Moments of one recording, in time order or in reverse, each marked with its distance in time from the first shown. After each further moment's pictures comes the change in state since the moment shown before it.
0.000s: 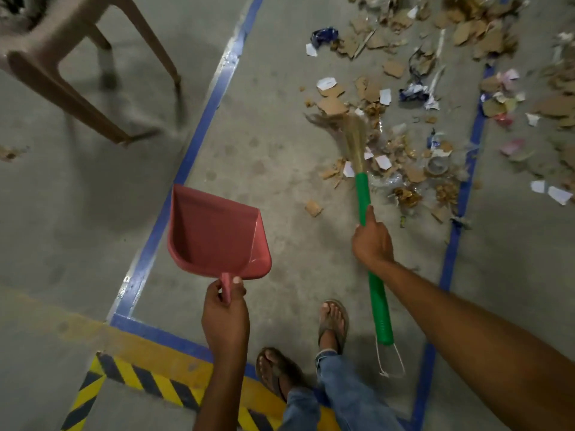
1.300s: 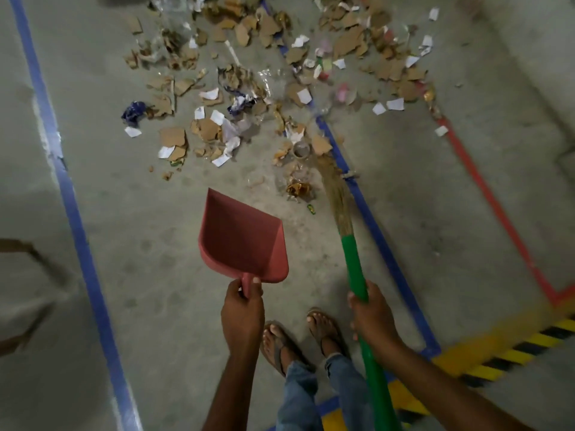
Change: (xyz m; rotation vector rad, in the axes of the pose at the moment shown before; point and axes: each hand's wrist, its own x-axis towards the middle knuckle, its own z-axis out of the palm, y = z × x) left_hand -0.057 0.177 0.171 0.396 -0.636 0.389; right_hand -0.120 0.146 -0.079 0.889 0.031 0.714
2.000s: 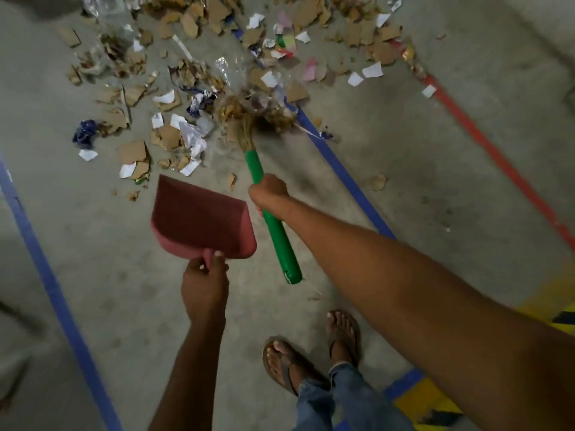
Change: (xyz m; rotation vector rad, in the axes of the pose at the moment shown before) left_hand 0.110 0.010 0.062 0.046 0.071 0.074; right_hand 0.190 -0.214 0.095 0.077 -0.176 -0.205
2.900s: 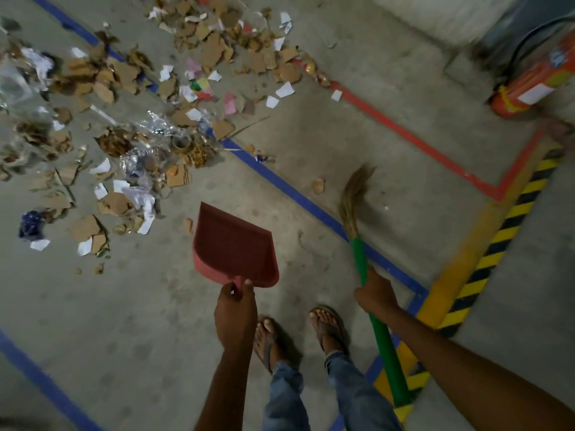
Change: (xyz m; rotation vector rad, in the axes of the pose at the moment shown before) left_hand -0.090 0.084 0.052 0.288 -0.350 0.087; right_hand -0.172 0.261 -0.178 -0.099 0.221 0.482
